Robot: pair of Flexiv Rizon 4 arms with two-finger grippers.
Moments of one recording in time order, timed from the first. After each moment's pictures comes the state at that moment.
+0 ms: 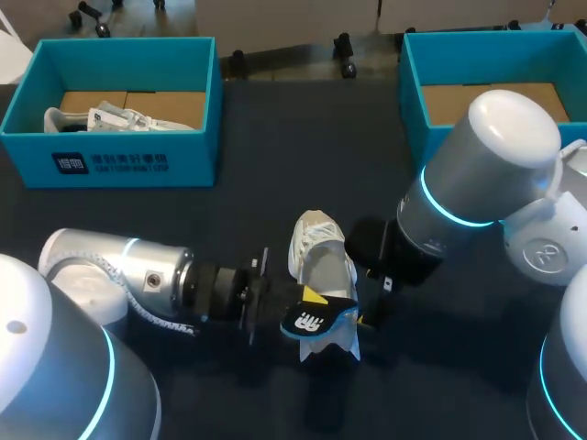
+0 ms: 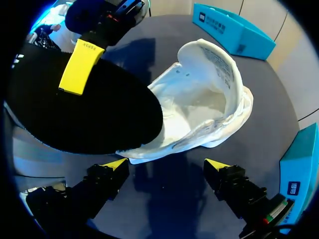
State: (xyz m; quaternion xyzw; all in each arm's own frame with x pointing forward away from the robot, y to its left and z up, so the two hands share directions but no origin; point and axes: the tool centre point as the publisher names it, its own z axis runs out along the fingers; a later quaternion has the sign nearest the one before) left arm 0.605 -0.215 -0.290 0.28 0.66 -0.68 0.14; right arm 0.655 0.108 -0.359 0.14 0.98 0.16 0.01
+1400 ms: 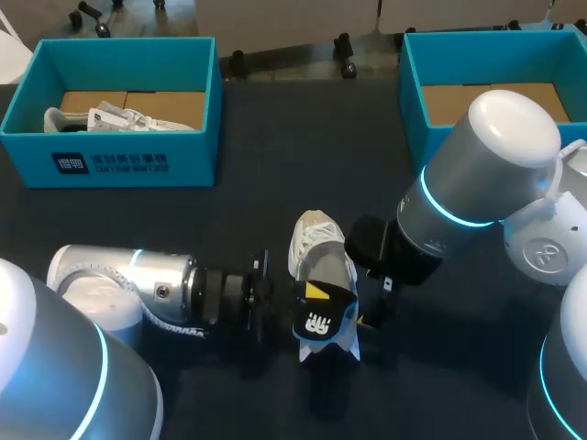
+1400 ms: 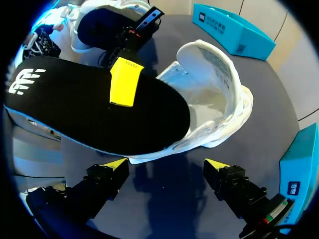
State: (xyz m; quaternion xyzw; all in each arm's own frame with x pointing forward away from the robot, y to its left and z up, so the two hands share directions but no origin) left arm 0.636 -0.219 -0.325 0.28 0.67 -0.65 0.21; right arm 0.655 0.108 -0.359 0.14 0.98 0.16 0.01
